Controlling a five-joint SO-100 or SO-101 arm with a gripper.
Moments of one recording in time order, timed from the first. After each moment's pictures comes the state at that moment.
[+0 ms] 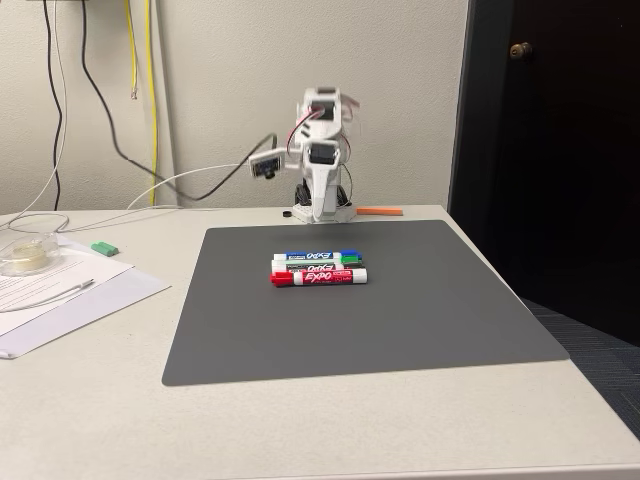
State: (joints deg) arm -0.6 139.3 141.7 44.9 -6.3
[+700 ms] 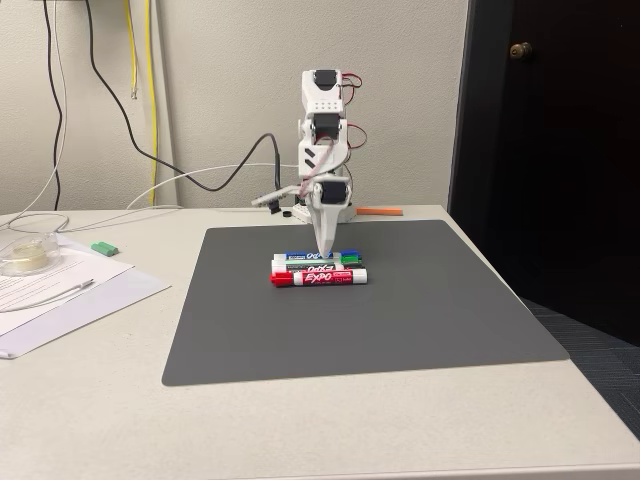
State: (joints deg) arm -2.6 107.8 130.1 39.4 -15.5
